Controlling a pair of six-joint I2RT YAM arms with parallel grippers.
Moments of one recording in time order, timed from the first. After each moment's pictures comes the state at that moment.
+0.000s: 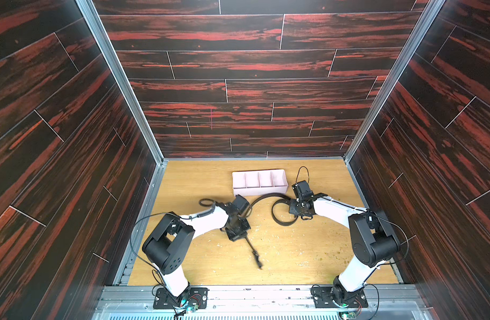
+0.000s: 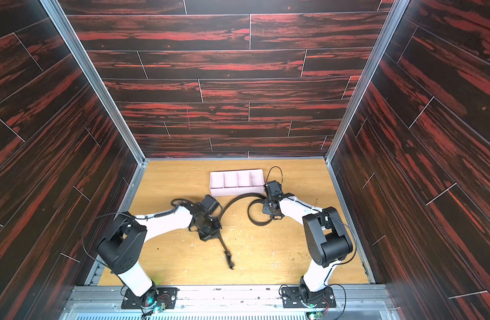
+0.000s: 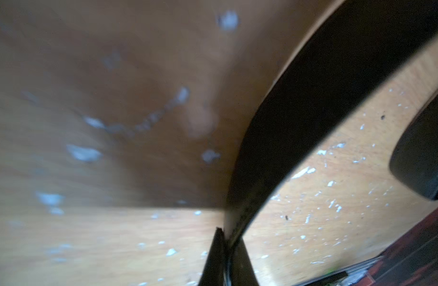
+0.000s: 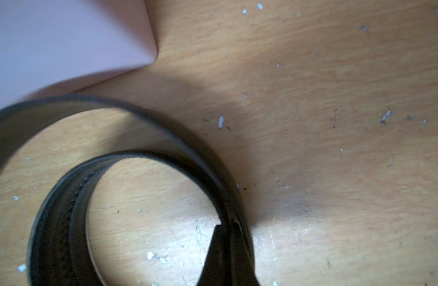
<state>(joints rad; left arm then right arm) -0.67 1.73 1.01 -0.55 0.31 -1.19 0.40 1.73 1.02 -0.43 0.14 0.54</state>
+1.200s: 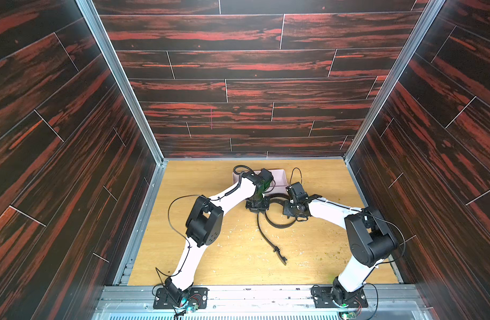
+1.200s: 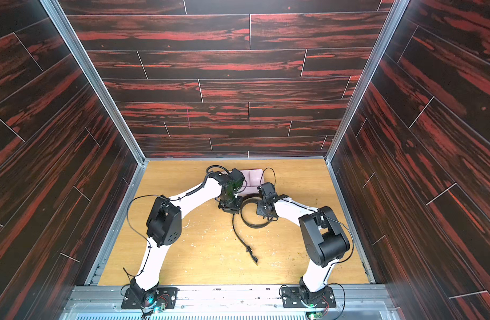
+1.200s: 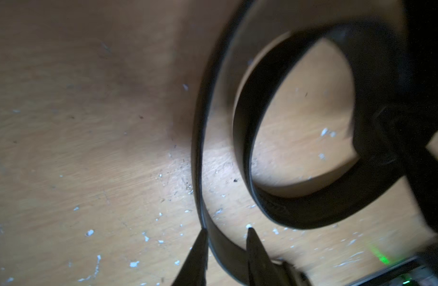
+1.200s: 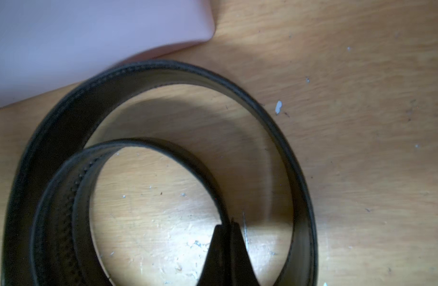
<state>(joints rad) -0.68 2.24 1.94 -1.12 0.21 -0.46 0.47 1.75 1.02 -0.39 0.10 0.56</state>
